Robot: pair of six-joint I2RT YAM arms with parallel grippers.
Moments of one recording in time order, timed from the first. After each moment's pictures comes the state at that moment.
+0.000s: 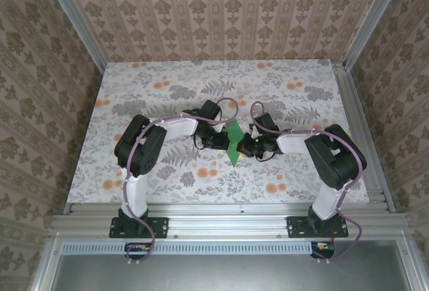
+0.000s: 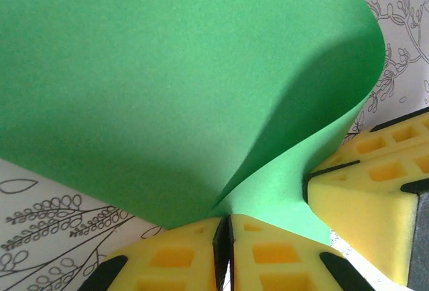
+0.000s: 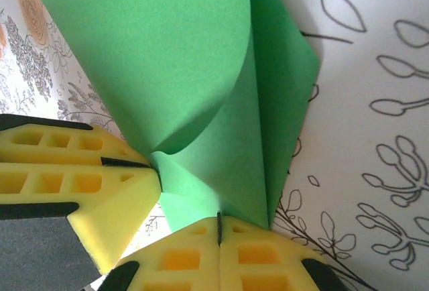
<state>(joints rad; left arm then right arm) -0.67 2.02 1.26 -0.48 0.47 -0.31 0.44 1.77 0.80 -0.02 -0.48 0.89</state>
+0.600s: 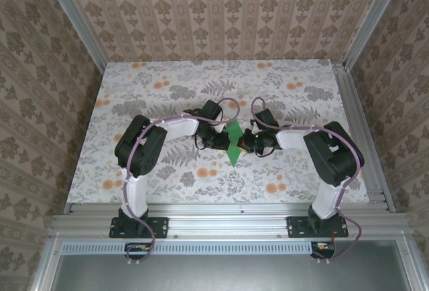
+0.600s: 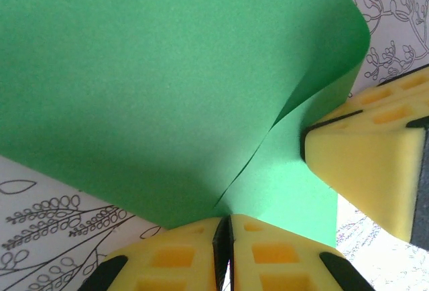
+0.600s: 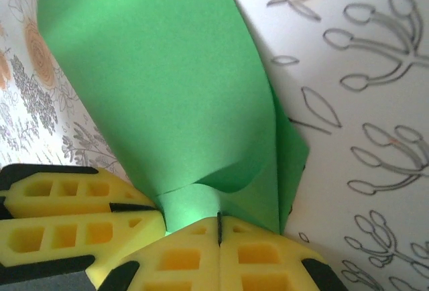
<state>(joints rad) -0.68 2.02 1.27 -0.49 0.45 -0.30 0.42 1.81 0.87 -0.05 -0.45 0.88</state>
